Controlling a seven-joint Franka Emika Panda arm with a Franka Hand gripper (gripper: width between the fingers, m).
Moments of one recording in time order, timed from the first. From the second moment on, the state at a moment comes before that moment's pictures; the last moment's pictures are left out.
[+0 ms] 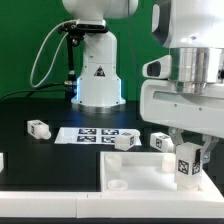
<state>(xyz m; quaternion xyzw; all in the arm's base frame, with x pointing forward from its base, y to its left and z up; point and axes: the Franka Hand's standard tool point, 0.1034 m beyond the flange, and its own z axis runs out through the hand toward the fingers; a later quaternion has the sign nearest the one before) 0.638 0.115 0.075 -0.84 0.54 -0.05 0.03</state>
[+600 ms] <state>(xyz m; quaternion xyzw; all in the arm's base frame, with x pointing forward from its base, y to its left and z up) 0.637 0.113 0.073 -0.67 0.73 -0.02 0.08</state>
